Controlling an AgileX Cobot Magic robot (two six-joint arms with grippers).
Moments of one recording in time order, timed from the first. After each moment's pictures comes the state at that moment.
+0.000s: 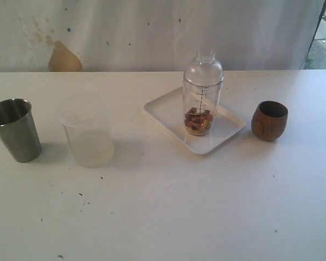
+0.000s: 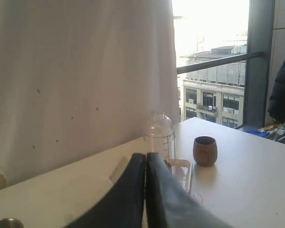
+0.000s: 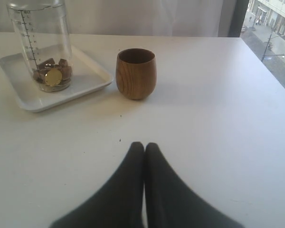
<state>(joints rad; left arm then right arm) -0.71 0.06 -0.44 0.05 0.41 0.02 -0.07 0.01 0.00 -0.03 0.33 0.04</state>
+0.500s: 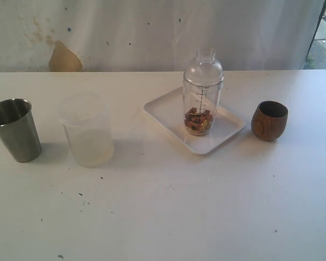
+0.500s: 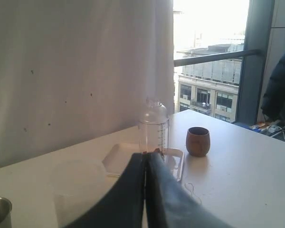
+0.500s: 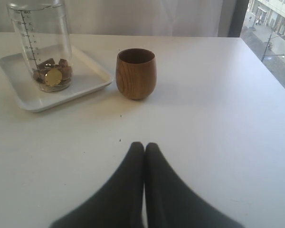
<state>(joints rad) -0.71 0.01 -0.39 0.04 0.43 -0.02 -0.07 0.01 0.00 -0.03 0.33 0.04</state>
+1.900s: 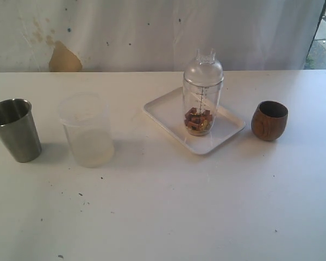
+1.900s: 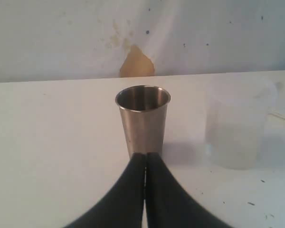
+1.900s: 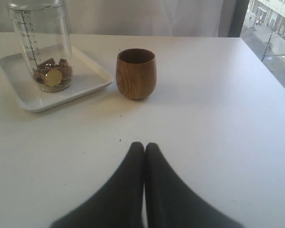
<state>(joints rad) -0.09 0.00 -0.13 0.04 0.41 -0.02 -0.07 0.01 0.00 -0.03 0.33 0.04</state>
